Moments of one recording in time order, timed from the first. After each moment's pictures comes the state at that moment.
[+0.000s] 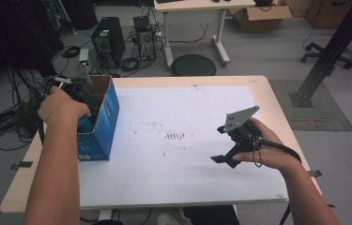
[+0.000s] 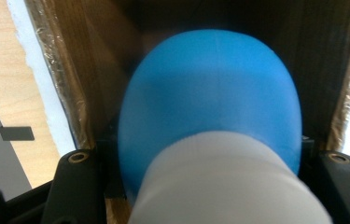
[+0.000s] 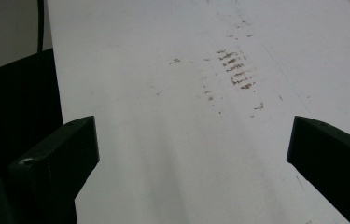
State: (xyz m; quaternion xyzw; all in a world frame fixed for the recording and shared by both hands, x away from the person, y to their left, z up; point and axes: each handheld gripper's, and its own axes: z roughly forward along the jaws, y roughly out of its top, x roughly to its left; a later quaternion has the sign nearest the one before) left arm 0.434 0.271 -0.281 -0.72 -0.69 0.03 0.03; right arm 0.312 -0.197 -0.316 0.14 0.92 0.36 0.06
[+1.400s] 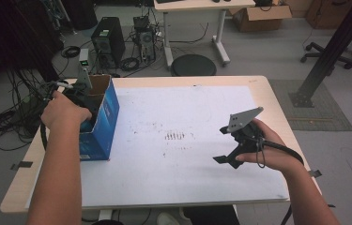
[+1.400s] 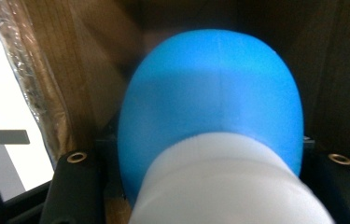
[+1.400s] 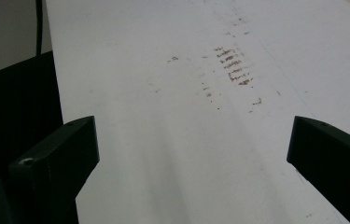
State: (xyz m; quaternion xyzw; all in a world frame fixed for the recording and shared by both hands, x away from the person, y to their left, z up) left arm 0.431 0.273 -0.295 -0.72 -0.69 0.02 0.03; right arm 0.310 -0.205 -0.318 0.15 0.92 0.36 0.06
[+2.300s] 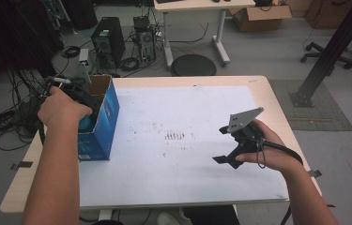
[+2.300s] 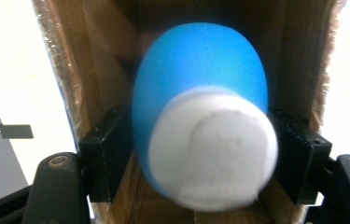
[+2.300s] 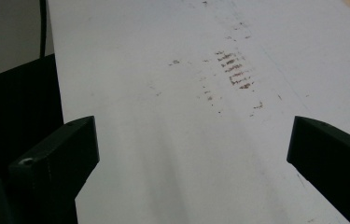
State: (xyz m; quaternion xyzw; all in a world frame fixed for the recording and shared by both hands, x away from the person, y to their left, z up) left arm 0.425 0.266 -0.269 -0.72 -0.69 0.01 0.02; right arm 0.311 -0.205 -0.319 0.15 0.92 0.37 0.06
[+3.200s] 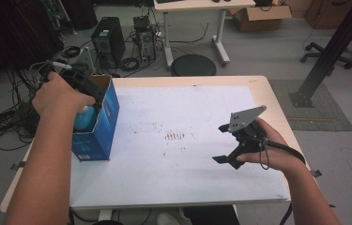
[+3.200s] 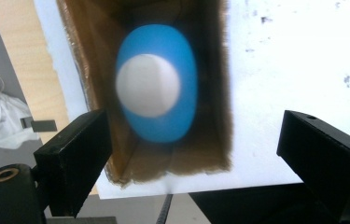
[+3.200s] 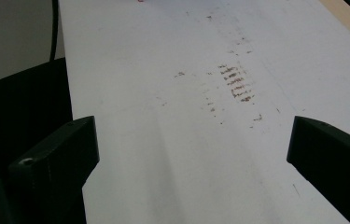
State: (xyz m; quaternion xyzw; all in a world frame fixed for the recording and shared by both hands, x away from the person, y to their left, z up) left arm 0.411 0.232 -0.211 -0.75 -0.66 -0.02 0.02; right arm 0.303 -0.202 -0.303 0.13 0.91 0.38 0.07
